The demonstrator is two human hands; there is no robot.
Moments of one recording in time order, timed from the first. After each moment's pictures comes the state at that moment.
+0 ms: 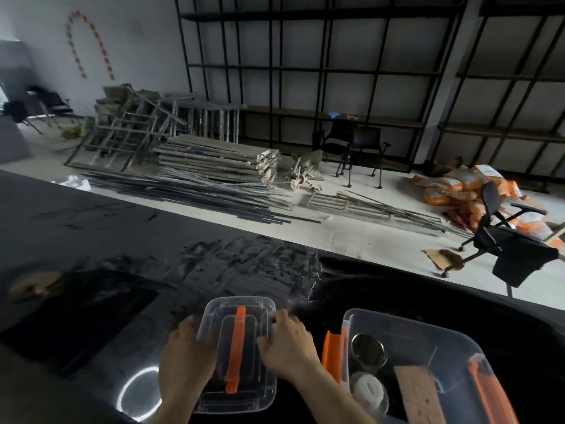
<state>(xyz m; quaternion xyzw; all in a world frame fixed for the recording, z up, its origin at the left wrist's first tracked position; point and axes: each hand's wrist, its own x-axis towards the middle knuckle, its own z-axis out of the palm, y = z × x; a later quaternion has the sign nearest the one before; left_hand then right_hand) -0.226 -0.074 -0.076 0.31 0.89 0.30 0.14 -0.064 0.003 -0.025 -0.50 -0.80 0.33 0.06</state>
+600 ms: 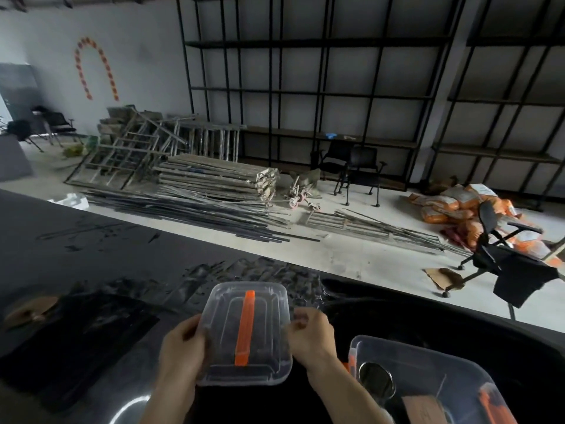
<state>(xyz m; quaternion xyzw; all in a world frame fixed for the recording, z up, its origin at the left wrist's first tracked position) -0.240 -0.061 -0.019 0.19 0.77 0.55 0.27 -0.069 0.039 -0.003 -0.61 -0.61 0.44 0.26</state>
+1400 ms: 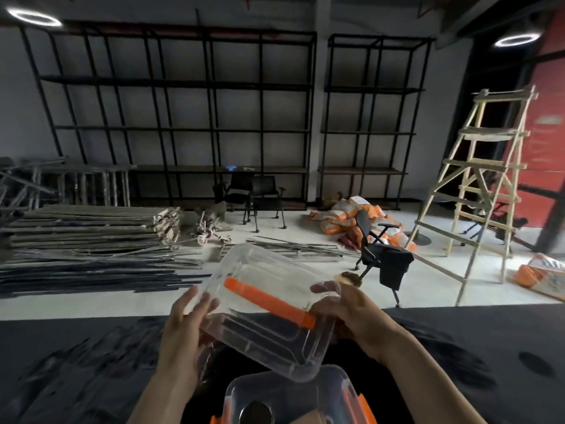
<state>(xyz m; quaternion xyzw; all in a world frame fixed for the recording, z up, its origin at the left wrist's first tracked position) -0.075 0.070 0.070 0.32 0.53 0.65 0.45 0.201 0.103 0.098 -0.48 -0.54 0.54 0.43</state>
